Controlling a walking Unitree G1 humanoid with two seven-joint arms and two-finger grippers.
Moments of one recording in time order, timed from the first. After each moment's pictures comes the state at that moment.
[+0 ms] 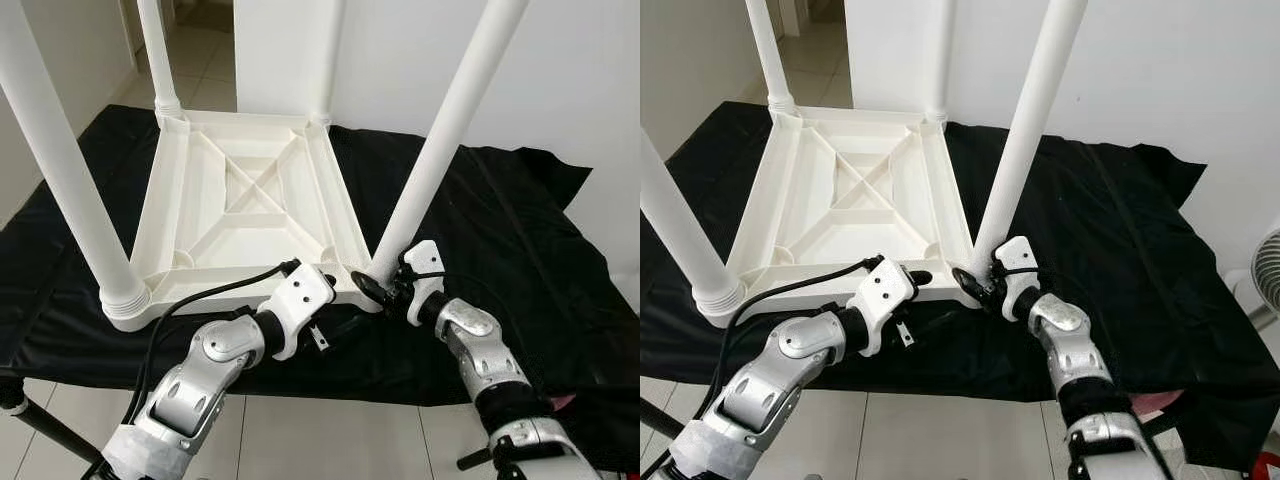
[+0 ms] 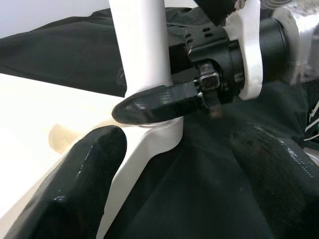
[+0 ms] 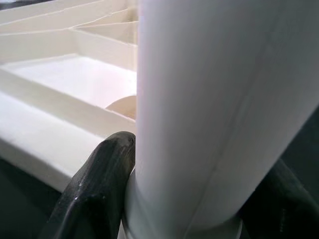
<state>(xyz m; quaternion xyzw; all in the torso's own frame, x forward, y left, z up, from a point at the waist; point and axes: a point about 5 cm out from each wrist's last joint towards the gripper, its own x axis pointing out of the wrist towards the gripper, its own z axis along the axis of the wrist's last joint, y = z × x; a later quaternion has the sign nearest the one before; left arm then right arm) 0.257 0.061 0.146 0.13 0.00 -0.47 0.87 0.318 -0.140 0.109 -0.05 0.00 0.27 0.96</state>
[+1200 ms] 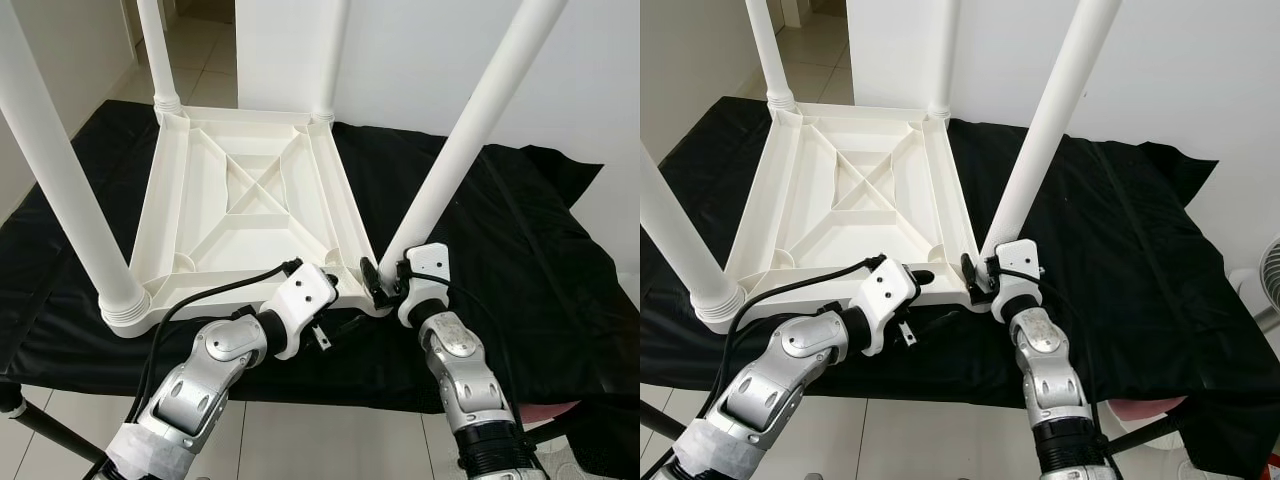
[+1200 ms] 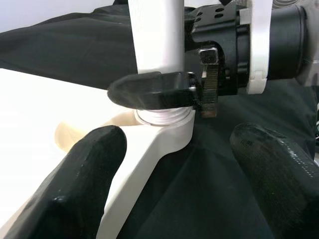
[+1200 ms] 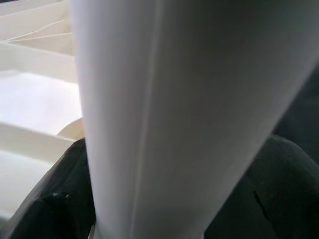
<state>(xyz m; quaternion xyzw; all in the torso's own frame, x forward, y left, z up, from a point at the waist) 0.258 0.059 0.146 0.13 0.00 -0.47 0.87 0.307 -0.144 0.123 -0.06 -0.02 0.18 0.98</state>
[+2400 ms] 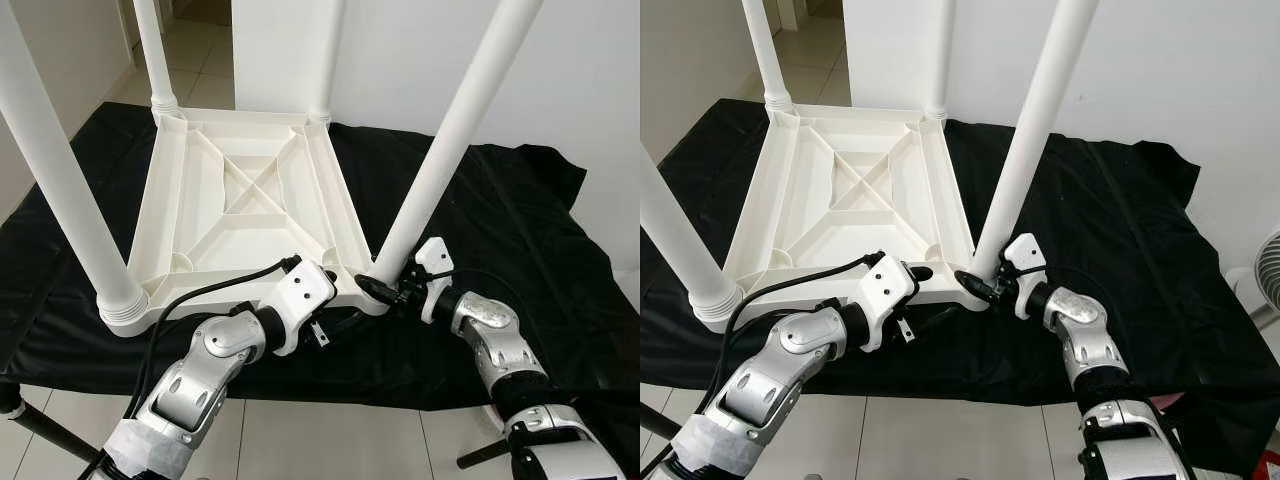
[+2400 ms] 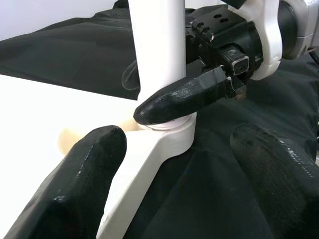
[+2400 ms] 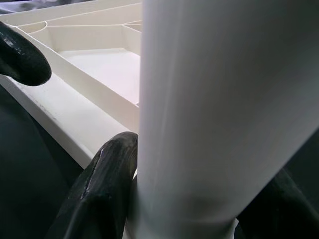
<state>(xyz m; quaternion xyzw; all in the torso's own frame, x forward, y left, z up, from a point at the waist) 0.260 0.060 0.149 0.13 -0.01 -0.47 0.87 0.323 -0.161 0.116 -0.09 0.00 0.42 0.90</state>
